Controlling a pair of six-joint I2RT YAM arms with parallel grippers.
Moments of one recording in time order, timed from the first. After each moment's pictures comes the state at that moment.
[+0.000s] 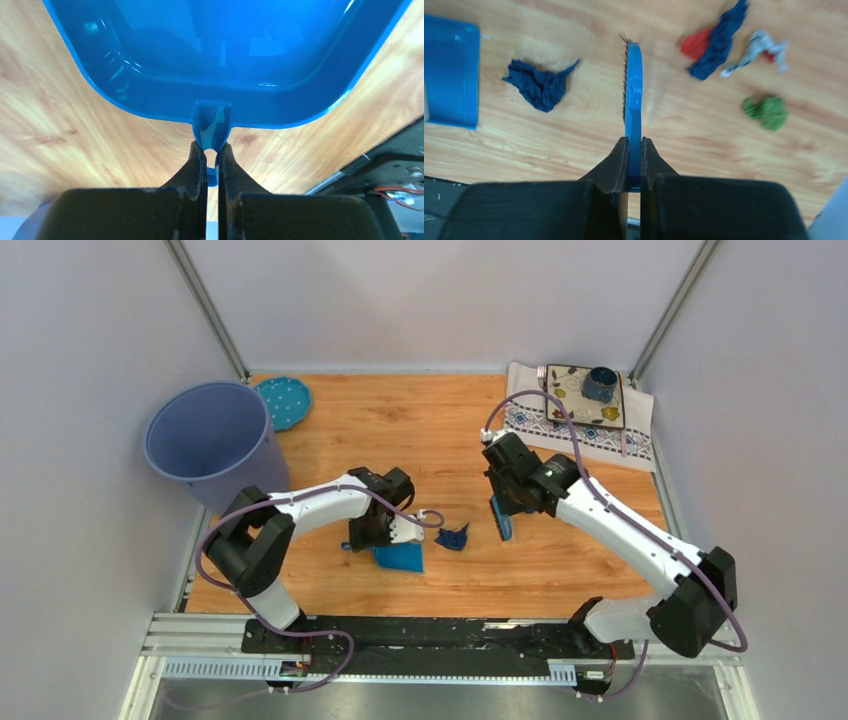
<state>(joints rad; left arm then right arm) -0.73 1.65 1.01 -0.99 -0.02 0.71 0.71 1.30 1.22 -0.94 0.30 0.27</state>
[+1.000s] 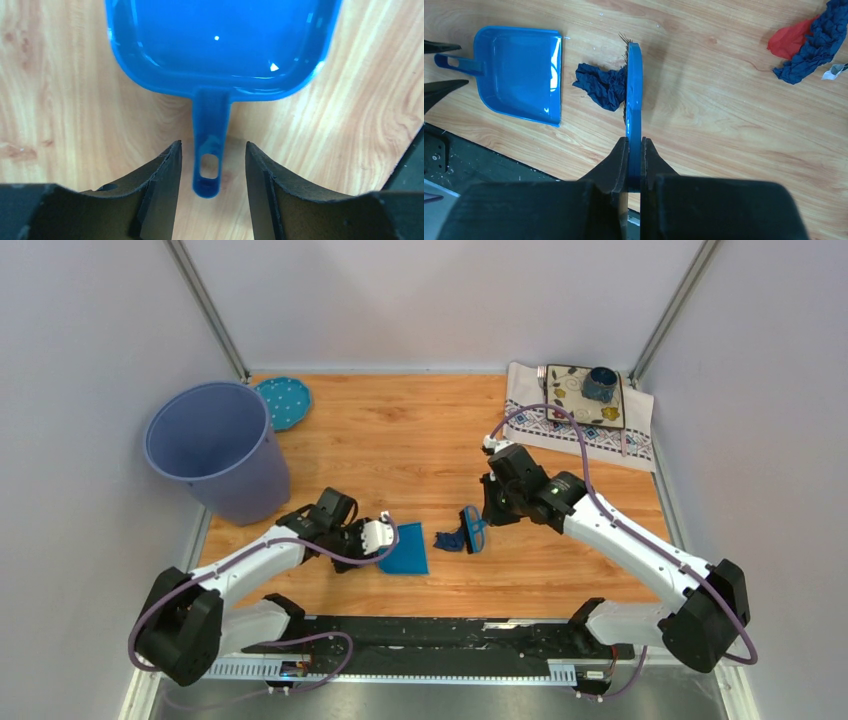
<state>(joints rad) -0.52 1.16 0.54 -0.53 0.30 0.78 0.72 1.23 1.03 -0.74 0.06 0.46</state>
